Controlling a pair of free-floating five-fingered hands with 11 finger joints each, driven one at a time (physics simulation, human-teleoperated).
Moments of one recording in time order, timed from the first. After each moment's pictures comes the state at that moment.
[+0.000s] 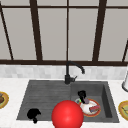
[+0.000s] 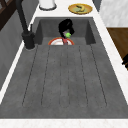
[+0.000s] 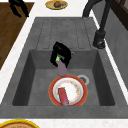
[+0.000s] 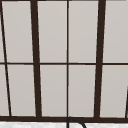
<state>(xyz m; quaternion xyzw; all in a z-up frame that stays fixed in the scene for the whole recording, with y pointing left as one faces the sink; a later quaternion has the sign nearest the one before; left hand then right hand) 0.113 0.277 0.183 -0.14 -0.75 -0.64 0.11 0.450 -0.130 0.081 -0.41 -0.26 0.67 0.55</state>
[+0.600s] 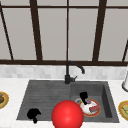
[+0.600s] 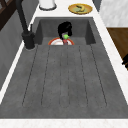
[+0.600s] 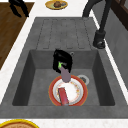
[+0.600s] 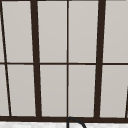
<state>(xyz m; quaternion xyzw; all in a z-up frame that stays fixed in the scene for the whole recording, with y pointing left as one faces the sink) 0.113 0.277 0.183 -0.14 -0.75 -0.64 0.11 0.448 -0.153 0.046 -0.46 -0.31 0.65 0.51</state>
